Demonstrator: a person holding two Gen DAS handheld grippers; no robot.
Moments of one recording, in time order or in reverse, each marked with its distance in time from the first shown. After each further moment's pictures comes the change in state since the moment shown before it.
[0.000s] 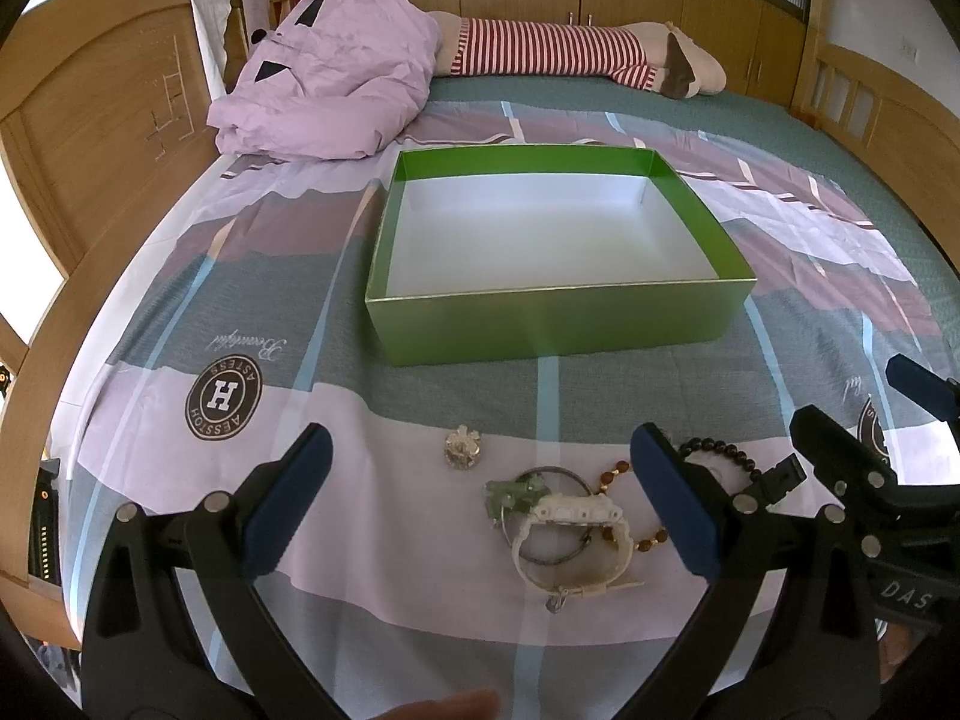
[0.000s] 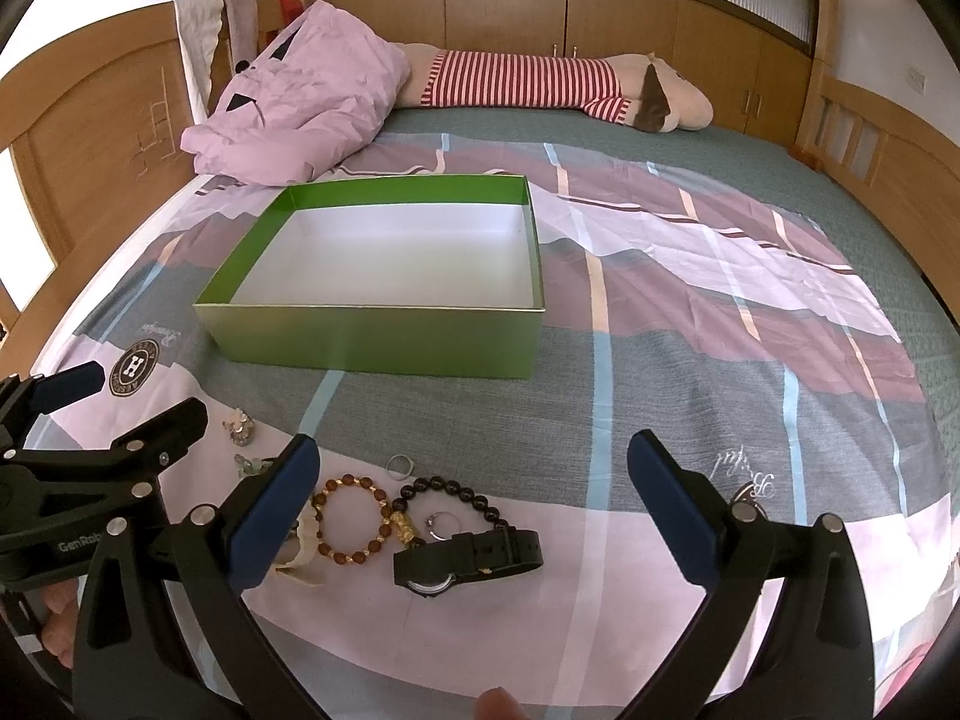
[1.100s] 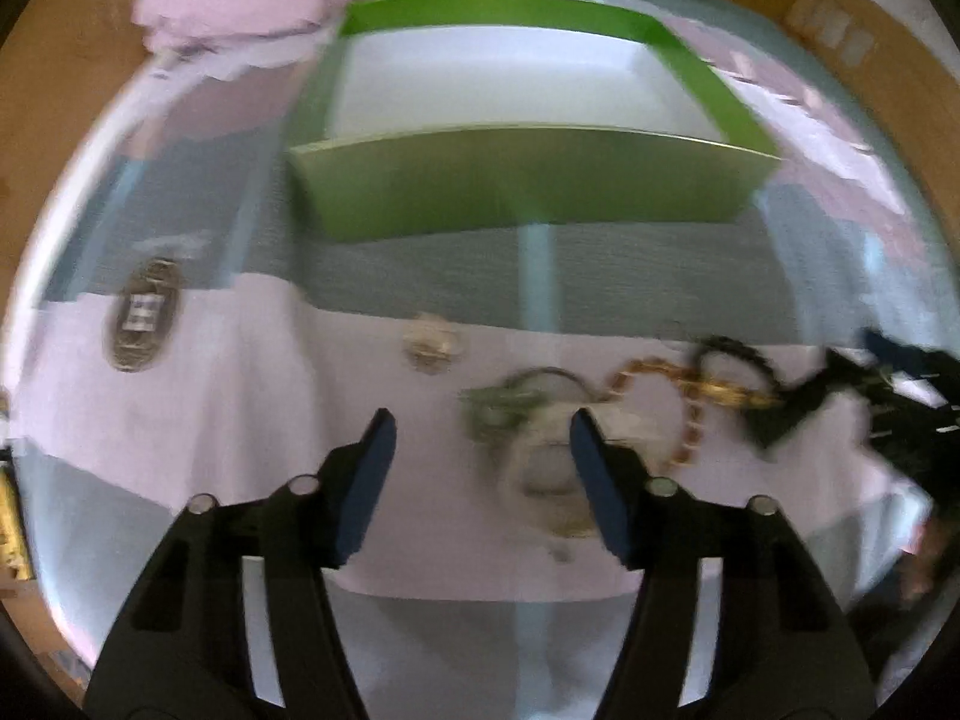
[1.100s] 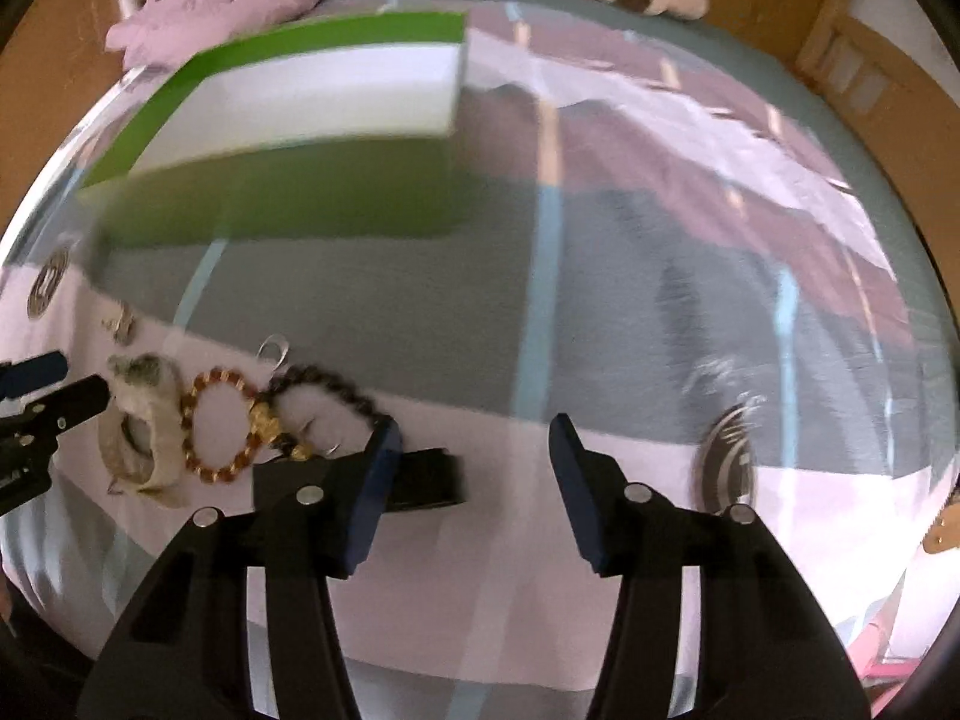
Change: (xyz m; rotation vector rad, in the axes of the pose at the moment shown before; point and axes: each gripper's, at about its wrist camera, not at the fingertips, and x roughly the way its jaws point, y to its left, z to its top) left arm 0.061 0.007 -0.016 0.040 0.296 -0.045; right arm 0.058 -0.048 -0.018 0.009 0.299 -0.089
